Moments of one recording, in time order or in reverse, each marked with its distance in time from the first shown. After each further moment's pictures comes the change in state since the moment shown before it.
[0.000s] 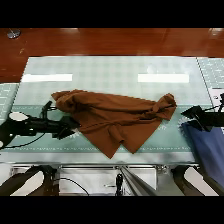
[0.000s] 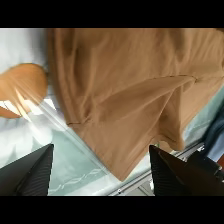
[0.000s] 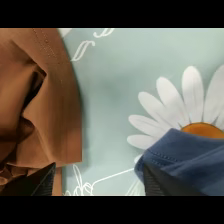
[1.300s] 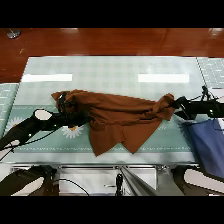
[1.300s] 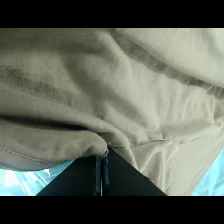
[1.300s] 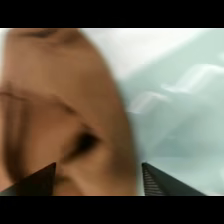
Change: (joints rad) left arm -0.391 -0.051 0.057 -0.142 0.464 -0.040; right arm 0.224 -0.313 0.150 0.117 -0.129 0.032
